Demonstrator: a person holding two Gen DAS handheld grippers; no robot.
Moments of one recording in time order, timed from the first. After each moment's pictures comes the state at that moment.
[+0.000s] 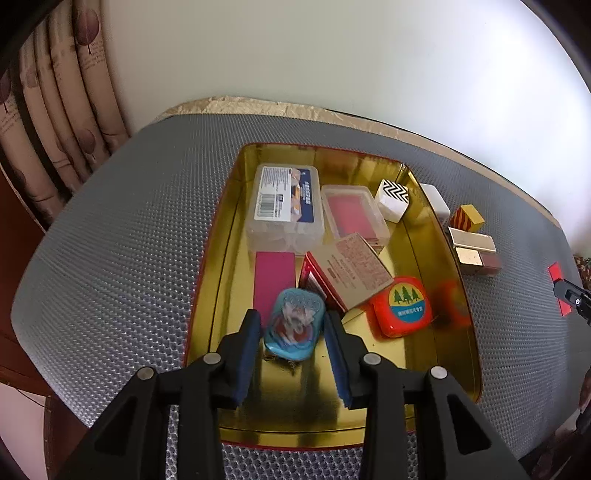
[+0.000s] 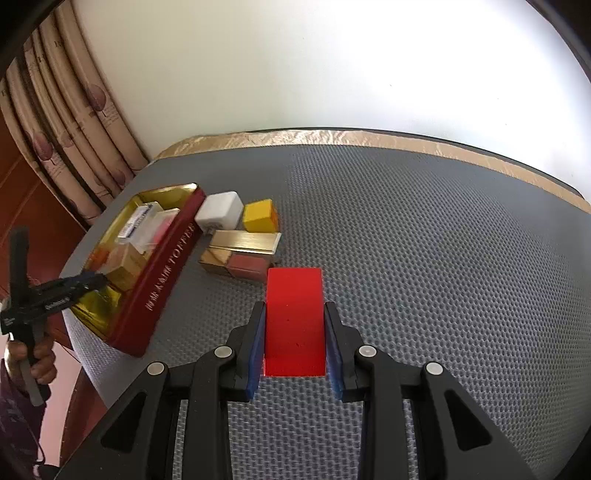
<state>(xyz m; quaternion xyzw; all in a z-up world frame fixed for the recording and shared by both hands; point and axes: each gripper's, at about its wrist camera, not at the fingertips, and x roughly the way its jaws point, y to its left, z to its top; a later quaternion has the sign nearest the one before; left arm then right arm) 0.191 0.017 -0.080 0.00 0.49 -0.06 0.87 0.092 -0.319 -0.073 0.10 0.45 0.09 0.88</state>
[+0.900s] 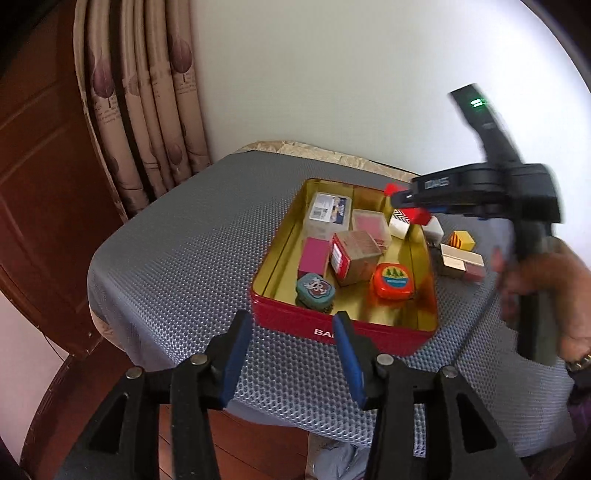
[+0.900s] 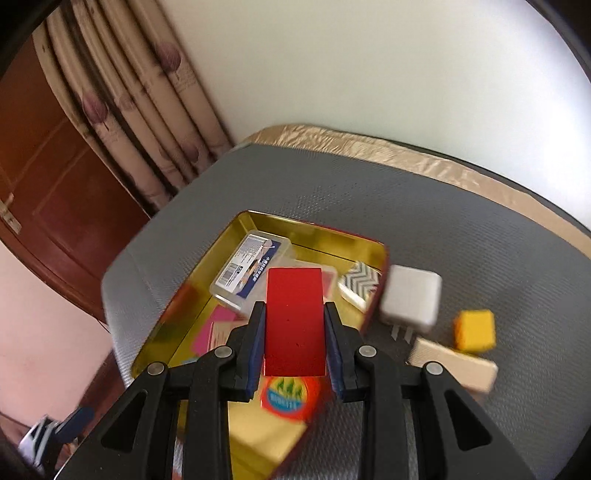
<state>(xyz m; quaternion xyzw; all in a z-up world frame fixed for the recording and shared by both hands) 0.060 0.009 -0.025 -0.02 0.40 0.07 0.92 0.226 -0.130 -0.061 0.05 0.47 0.22 0.85</state>
